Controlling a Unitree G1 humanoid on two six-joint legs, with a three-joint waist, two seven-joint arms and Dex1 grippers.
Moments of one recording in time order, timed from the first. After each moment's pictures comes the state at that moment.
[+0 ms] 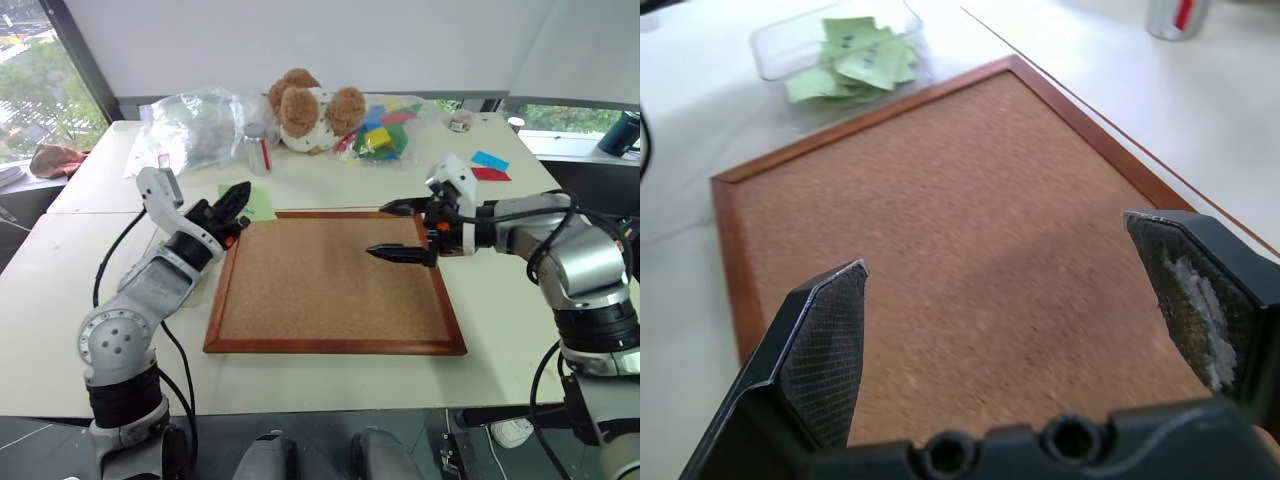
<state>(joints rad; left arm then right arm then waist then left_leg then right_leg) -0.40 0.39 0.41 -0.46 -1.20 0.85 0.22 -0.73 -0.72 0.11 -0.15 0.38 0.73 1.12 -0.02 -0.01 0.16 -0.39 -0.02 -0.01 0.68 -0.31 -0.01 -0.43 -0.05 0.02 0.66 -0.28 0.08</state>
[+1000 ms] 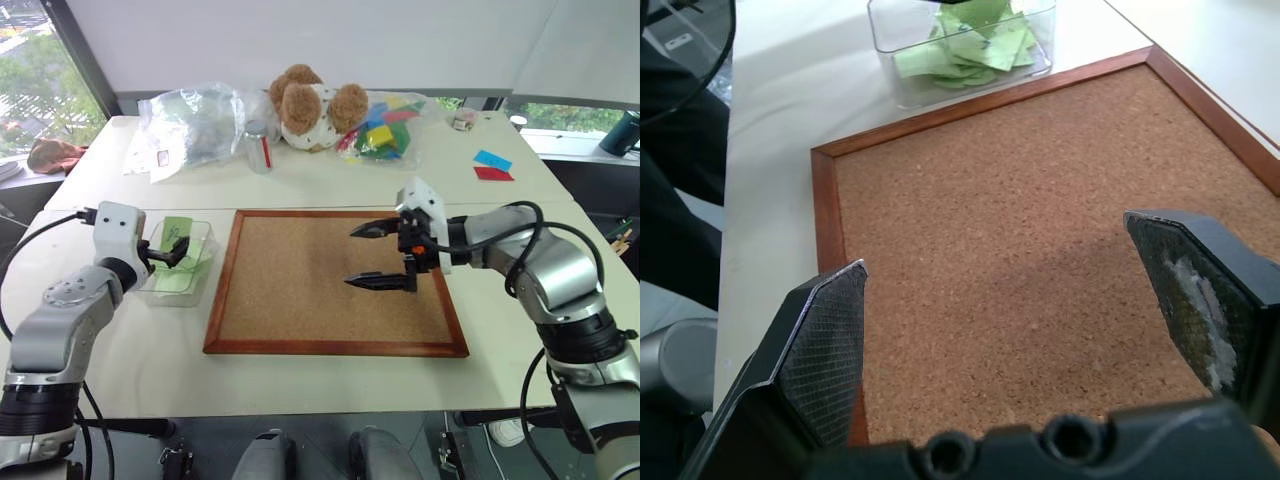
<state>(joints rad) -0.29 0.74 0.22 -0.13 -0.47 0.64 -0.26 -0.71 -0.71 0.17 -0.22 0.41 0.73 1.11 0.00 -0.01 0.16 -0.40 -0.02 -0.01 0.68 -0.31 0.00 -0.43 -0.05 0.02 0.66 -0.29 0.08</state>
